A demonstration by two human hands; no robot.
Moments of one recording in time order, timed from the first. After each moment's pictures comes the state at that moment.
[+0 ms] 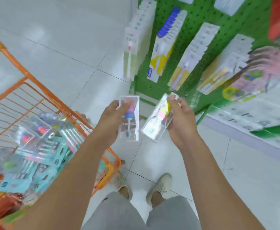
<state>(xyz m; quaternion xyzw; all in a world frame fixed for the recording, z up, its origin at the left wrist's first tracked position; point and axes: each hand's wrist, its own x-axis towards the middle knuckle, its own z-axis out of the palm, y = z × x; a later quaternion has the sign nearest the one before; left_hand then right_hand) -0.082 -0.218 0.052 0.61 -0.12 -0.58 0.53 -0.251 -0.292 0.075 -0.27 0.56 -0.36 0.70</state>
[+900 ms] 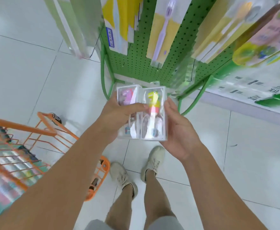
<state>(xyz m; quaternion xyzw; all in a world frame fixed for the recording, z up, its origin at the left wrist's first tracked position) -0.137 -0.331 -0.114 0.67 -0.18 -0.61 0.38 -0.313 -0.338 -0.097 -0.16 0.38 -0.32 0.85</state>
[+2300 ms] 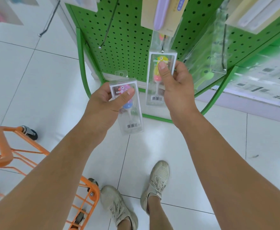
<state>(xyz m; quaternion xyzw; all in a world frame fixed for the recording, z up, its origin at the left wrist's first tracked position) -0.130 -0.394 -0.261 0.63 -0.27 -0.57 0.45 -0.284 -0.467 -0.260 -0.47 0.58 -0.39 0.53</state>
